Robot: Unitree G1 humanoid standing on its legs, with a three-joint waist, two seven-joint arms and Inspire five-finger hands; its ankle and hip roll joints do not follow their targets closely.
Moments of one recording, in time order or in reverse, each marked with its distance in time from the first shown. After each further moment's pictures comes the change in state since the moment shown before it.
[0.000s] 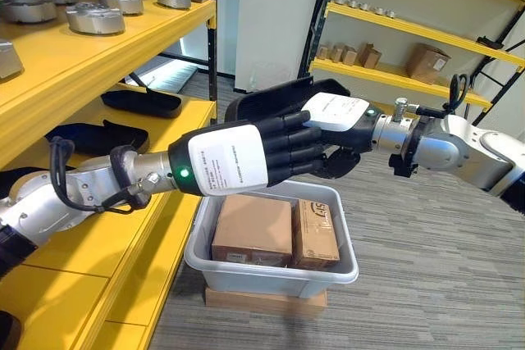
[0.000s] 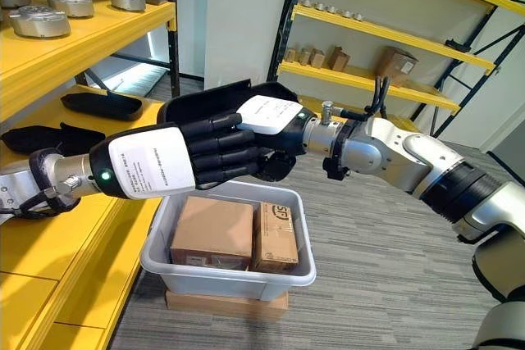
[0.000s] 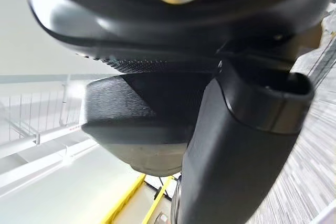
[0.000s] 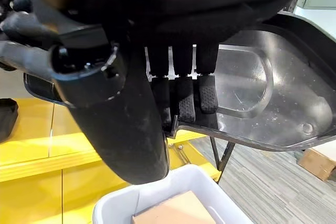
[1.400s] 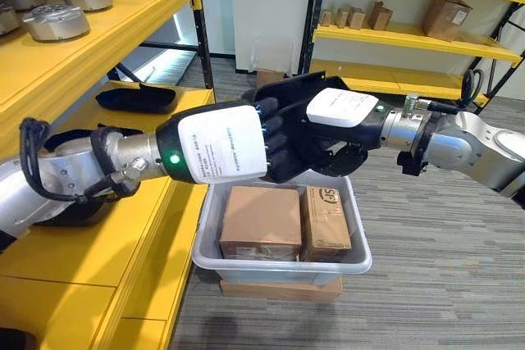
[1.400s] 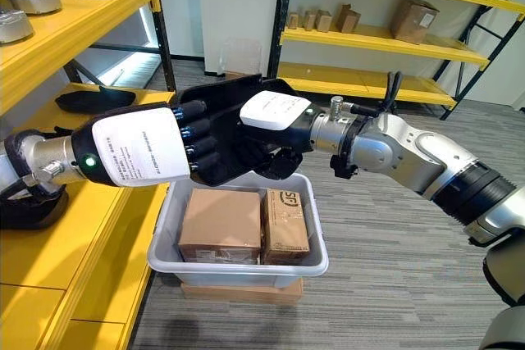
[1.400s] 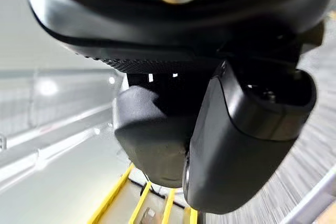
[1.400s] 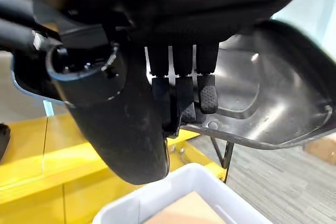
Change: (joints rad) left arm -0.085 0.074 0.017 -0.034 -0.031 -0.010 -0.005; right arm 0.009 -0.048 -0.045 -0.039 0.036 0.004 0.020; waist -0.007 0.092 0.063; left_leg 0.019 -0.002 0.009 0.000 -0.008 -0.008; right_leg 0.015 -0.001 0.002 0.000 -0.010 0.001
